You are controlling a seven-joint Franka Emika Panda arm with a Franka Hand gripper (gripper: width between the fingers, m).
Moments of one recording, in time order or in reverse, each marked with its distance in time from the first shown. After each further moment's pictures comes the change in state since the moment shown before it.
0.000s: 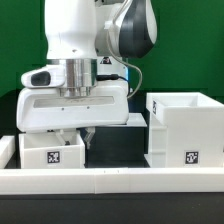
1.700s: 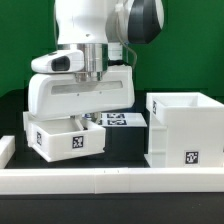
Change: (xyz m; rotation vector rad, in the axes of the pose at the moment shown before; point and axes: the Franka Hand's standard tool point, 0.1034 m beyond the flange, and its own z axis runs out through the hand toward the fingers) arm 0.001 -0.021 -0.025 0.013 -0.012 -0.369
